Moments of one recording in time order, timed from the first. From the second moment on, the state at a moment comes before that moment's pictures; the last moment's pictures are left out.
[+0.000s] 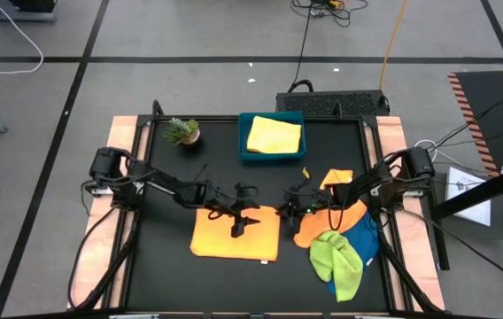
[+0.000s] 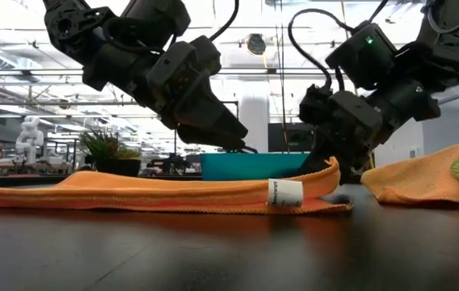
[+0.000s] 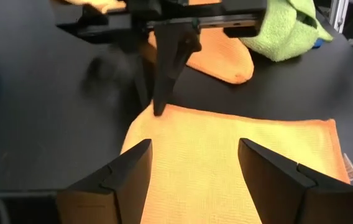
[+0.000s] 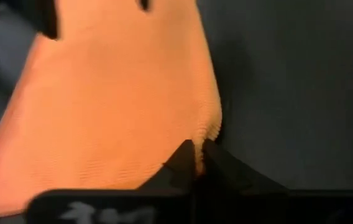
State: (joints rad) left arm -0.09 1.78 0.79 0.47 0.05 -0.19; right arm 0.08 1.71 0.45 0.64 0.00 0.46
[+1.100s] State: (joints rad) left arm 0.05 1.89 0.86 0.45 0.37 -0.19; right arm 0.10 1.71 0.58 0.66 -0.01 0.22
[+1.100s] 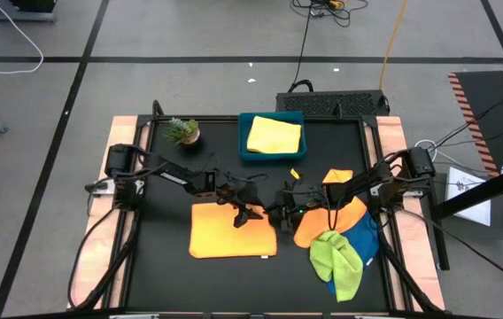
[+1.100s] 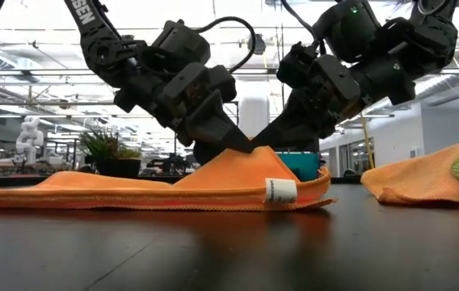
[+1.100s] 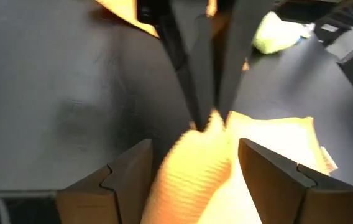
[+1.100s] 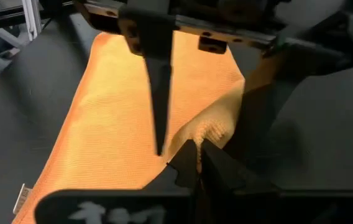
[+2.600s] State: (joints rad) left arm 0.05 1.70 0.86 0.31 0.29 0.01; right arm 0.16 1.66 0.57 0.59 -0.08 0.45
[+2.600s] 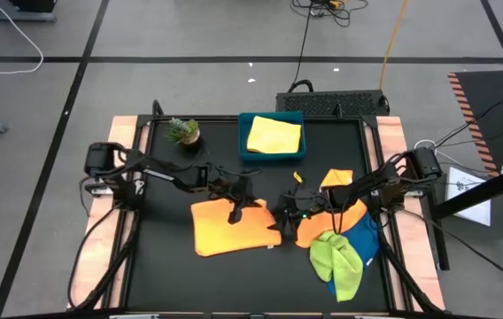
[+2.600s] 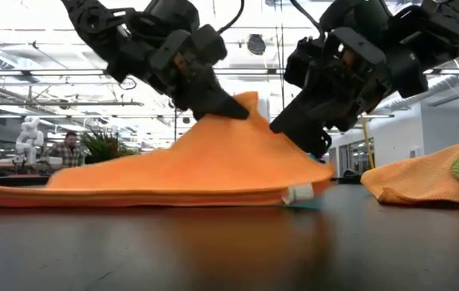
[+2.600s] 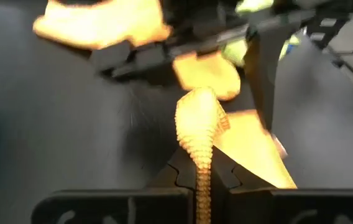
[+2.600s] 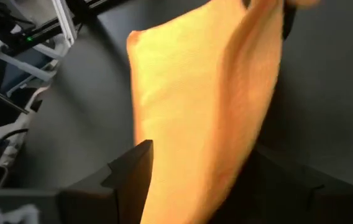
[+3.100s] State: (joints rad) left arm 0.05 1.61 0.86 0.21 0.23 0.02; right arm 0.20 1.68 0.47 0.62 0.08 0.65
